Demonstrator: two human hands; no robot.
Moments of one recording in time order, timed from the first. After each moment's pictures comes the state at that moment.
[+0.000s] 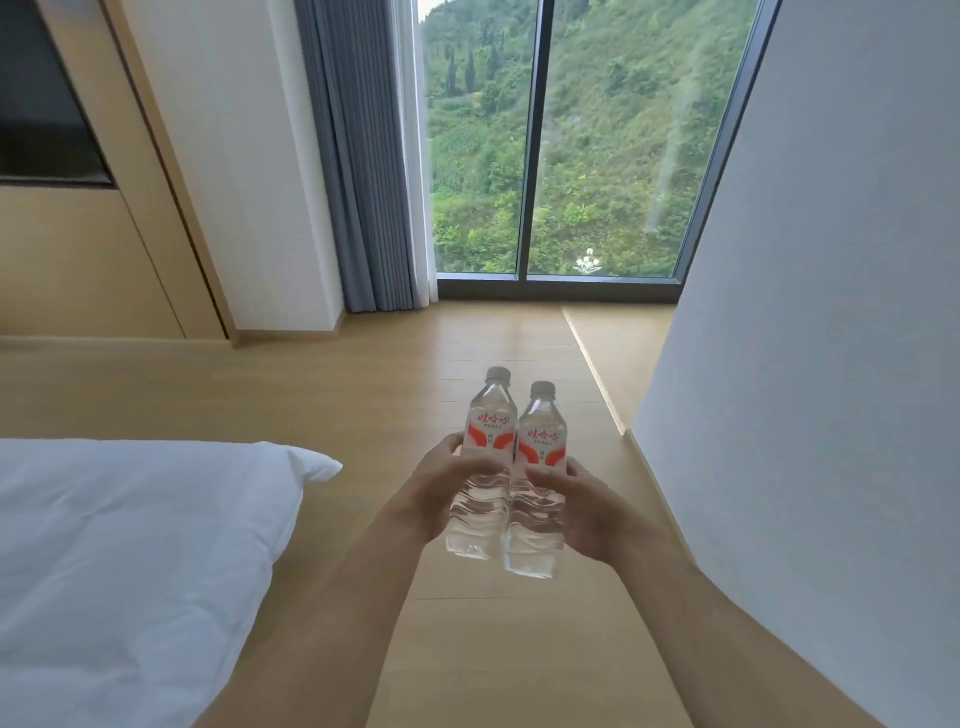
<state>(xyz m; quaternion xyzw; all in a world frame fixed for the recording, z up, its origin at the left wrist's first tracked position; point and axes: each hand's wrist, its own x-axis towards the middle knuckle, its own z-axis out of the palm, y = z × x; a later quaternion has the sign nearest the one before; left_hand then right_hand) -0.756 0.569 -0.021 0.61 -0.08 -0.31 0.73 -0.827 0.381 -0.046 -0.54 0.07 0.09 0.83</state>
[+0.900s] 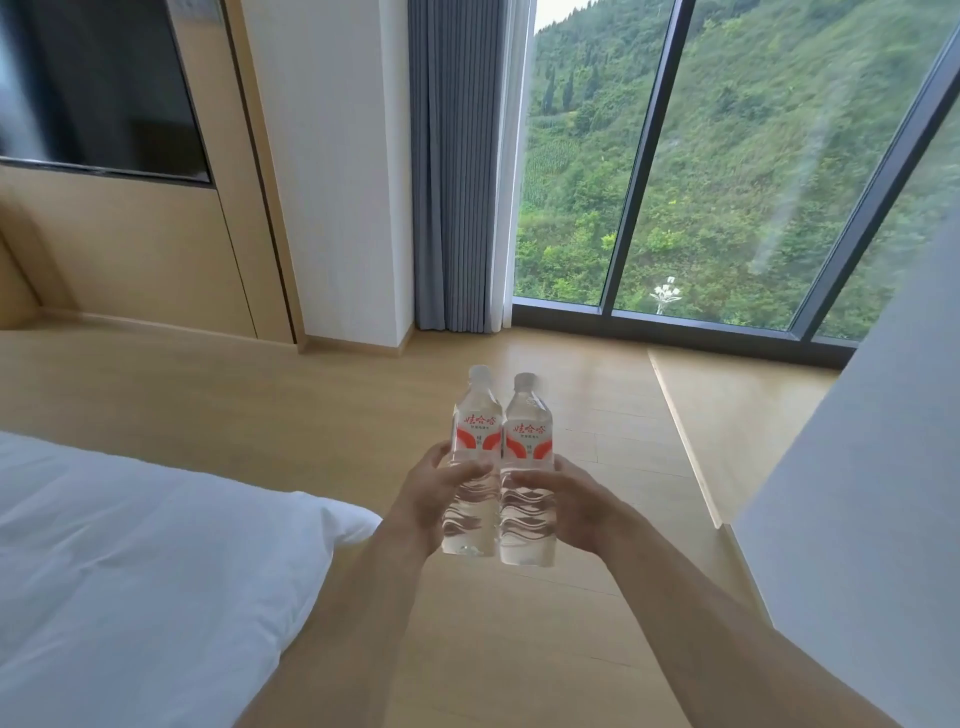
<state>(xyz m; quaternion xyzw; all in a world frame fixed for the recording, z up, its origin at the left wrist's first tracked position) -0.489 0.594 -0.043 0.59 0.05 -0.18 0.79 -0.493 0.402 -0.055 -0.60 0.01 0.19 0.78</state>
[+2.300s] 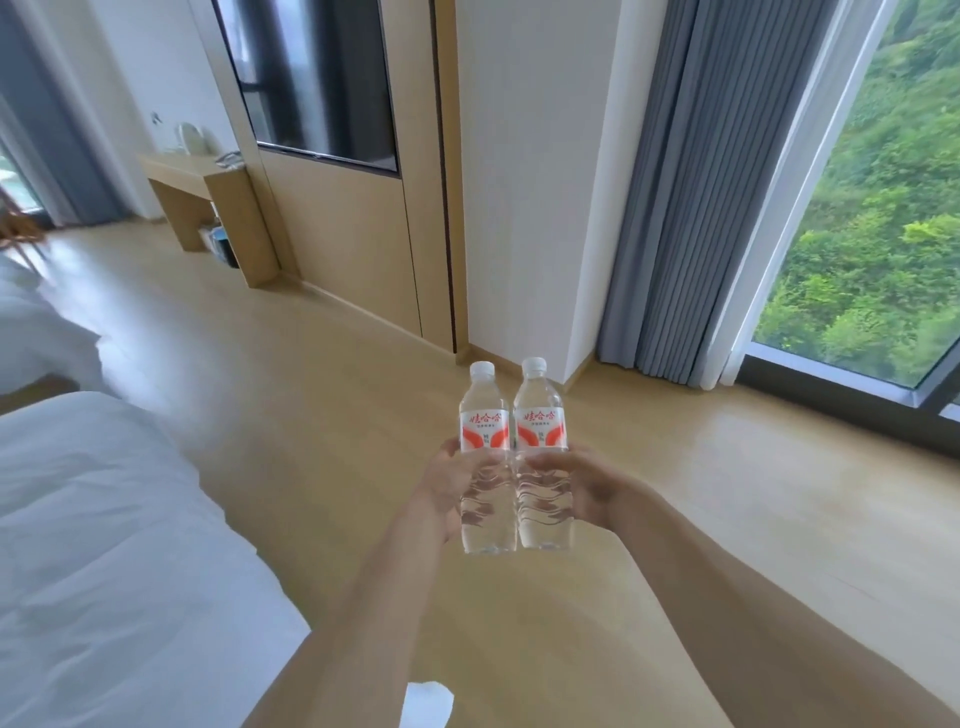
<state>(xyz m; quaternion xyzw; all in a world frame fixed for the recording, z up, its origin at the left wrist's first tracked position) 0.108 0.683 -0.054 0.58 0.27 -0.03 0.77 0.192 0.508 -0.060 -0.63 -0.04 0.39 0.67</state>
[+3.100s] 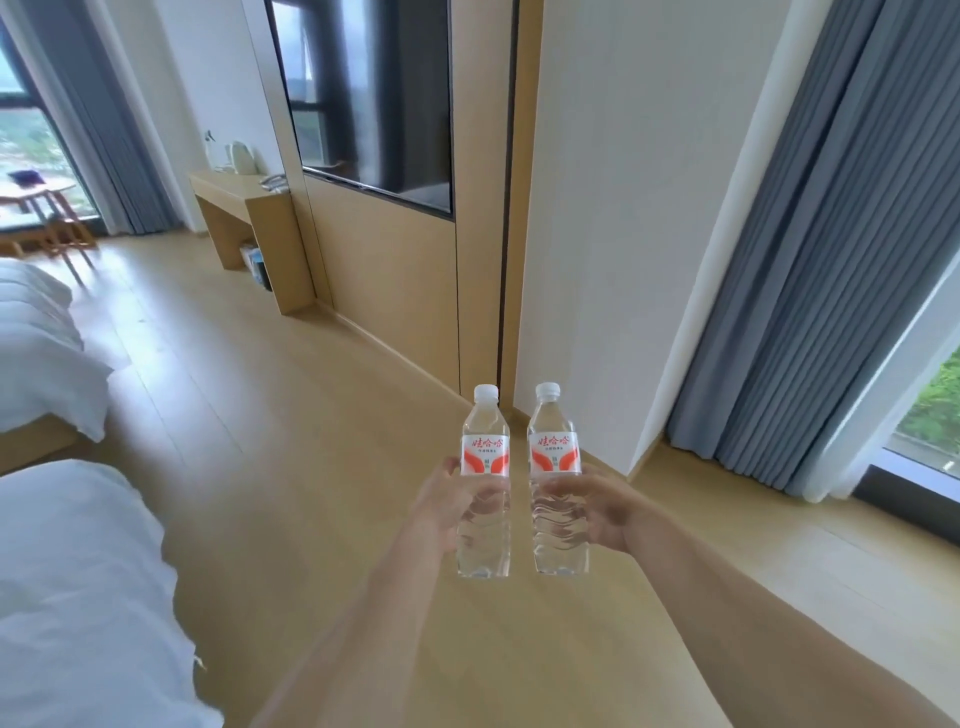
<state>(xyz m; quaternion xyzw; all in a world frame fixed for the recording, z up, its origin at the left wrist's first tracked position) 0.431 0.931 -0.061 0.60 0.30 -0.02 0.74 0.533 0.745 -0.059 -0.66 -0.04 0.41 0.63</state>
